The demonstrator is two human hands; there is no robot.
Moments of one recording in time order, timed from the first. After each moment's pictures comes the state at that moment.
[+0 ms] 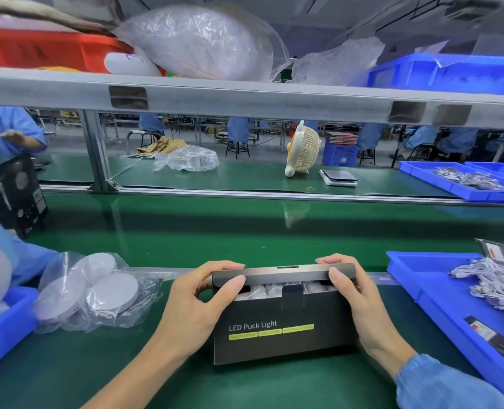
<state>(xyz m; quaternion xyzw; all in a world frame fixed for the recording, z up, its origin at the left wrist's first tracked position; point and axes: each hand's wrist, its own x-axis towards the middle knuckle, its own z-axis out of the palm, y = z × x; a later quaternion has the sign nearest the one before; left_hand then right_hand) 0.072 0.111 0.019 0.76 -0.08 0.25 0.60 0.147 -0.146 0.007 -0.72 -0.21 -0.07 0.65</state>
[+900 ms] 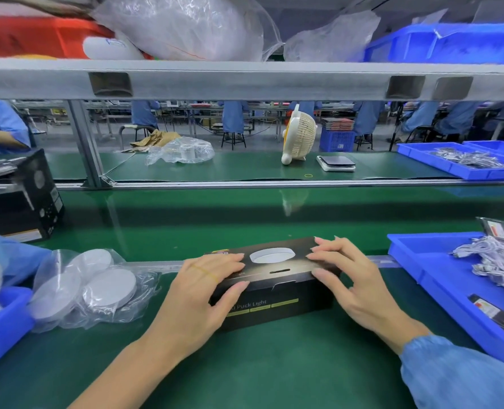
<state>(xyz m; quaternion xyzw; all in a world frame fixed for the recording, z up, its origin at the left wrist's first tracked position) 0.073 0.120 0.017 0.88 -0.18 0.35 0.26 0.159 -0.149 0.007 -0.80 -0.37 -0.23 0.41</state>
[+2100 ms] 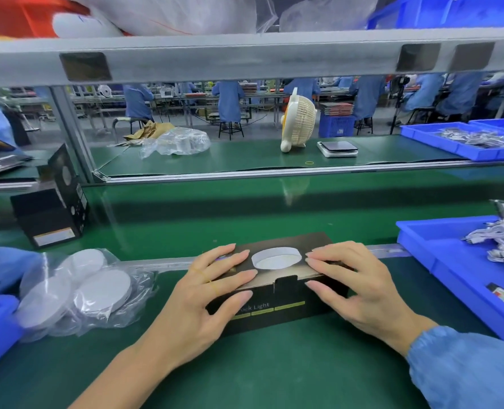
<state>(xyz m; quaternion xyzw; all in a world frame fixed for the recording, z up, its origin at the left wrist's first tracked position) 0.081 0.127 0.001 0.87 -0.23 0.28 0.33 0.160 -0.139 -0.004 -0.76 -0.43 -0.40 0.29</state>
